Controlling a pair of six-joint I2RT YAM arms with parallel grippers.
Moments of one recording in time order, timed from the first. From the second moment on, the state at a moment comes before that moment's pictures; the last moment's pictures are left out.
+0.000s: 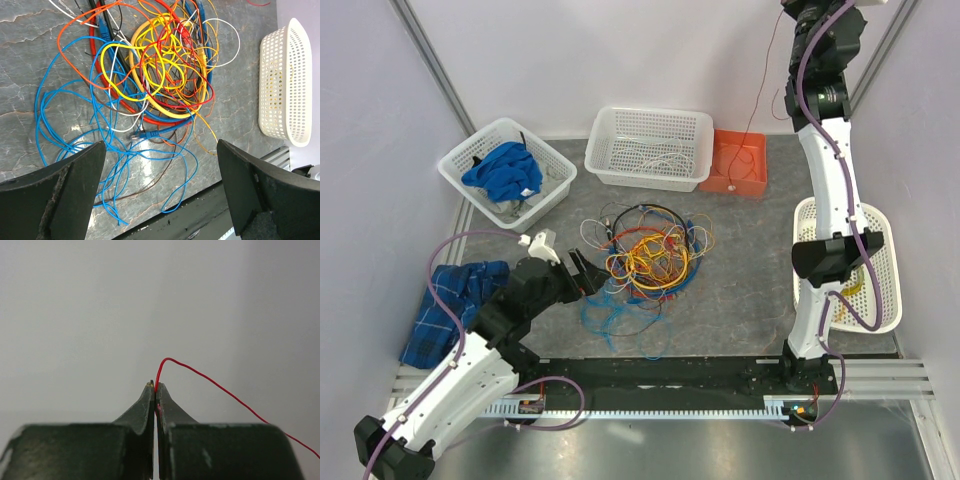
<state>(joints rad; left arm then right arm) -0.57 0.56 0.45 -0.36 0.01 -0.82 0.16 2.03 2.53 0.02 0.36 0.50</state>
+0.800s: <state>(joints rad) -0.57 0.56 0.39 -0.32 0.01 -0.82 0.14 2.03 2.22 0.25 0.38 0.55</state>
